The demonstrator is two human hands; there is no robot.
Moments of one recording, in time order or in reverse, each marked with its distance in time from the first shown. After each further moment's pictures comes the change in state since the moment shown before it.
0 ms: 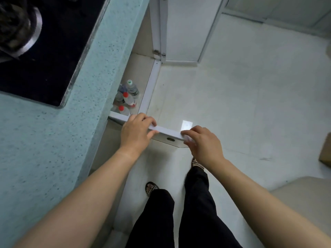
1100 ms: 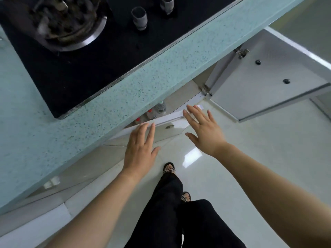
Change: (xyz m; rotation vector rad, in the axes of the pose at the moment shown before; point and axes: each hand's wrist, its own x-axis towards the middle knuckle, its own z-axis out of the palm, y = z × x) left_hand 0.135 0.022 0.023 0.140 0.243 -0.525; right_hand 0.337 0.029 -0.063 -0.327 -0.325 -0.846
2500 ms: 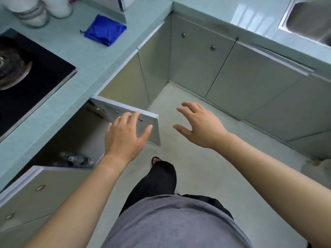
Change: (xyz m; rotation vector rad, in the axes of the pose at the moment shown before) left_hand 0.210 0.518 -0.115 -0.047 0.008 0.155; right_hand -0.262 0.406 -0.274 0.101 0.178 0.345
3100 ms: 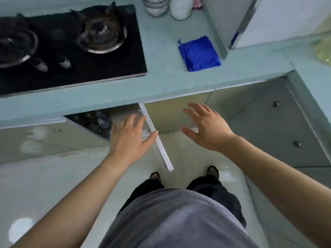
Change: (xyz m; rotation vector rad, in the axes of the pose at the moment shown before) left_hand 0.122 -0.029 -0.012 0.046 0.083 -0.679; right_hand 0.293 0.004 -0.047 -0.117 -0.253 -0.700
